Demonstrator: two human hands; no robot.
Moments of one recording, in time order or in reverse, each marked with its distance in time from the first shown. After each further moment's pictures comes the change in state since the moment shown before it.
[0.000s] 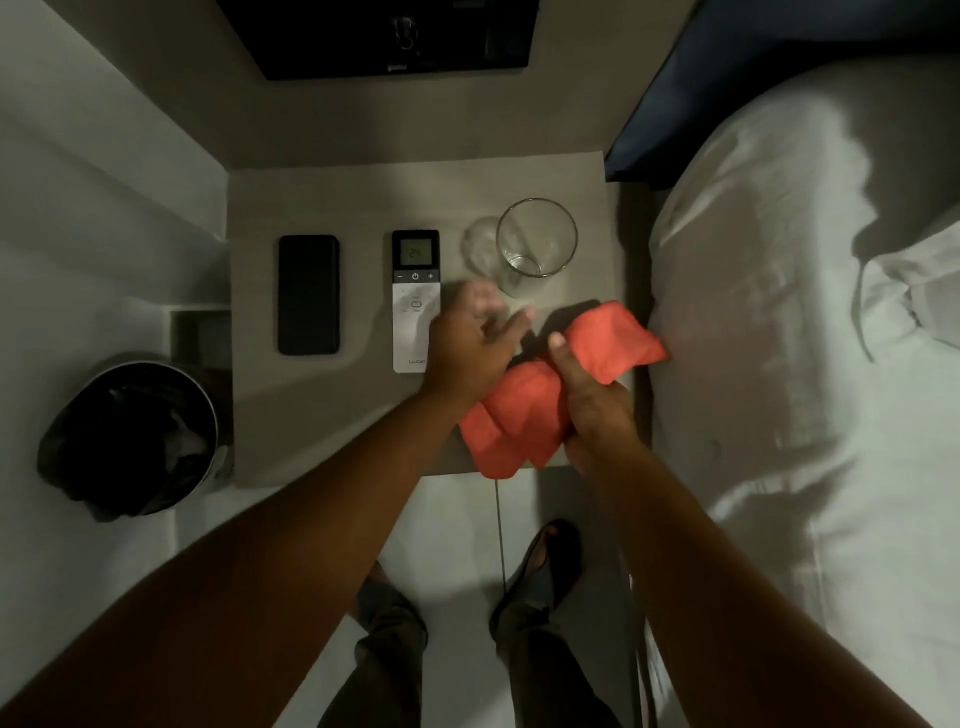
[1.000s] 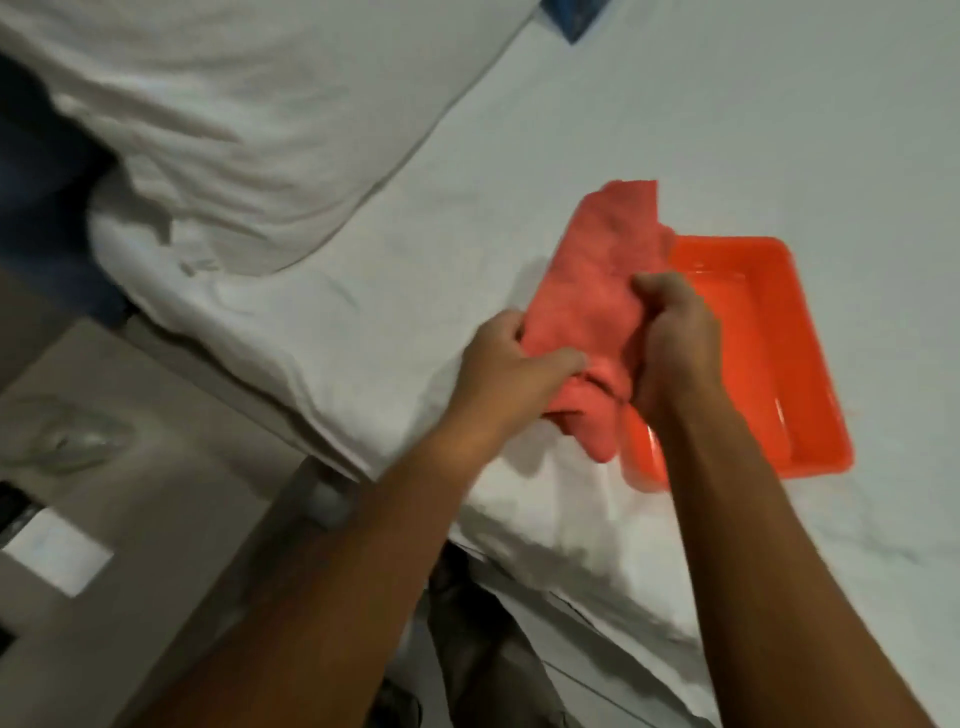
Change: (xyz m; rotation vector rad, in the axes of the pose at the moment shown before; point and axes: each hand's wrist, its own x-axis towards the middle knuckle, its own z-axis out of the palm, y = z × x) left_hand -0.325 0.254 0.210 0.142 -1.031 0.110; right_hand -0.229 -0.010 -0.410 0.814 0.561 -0.504
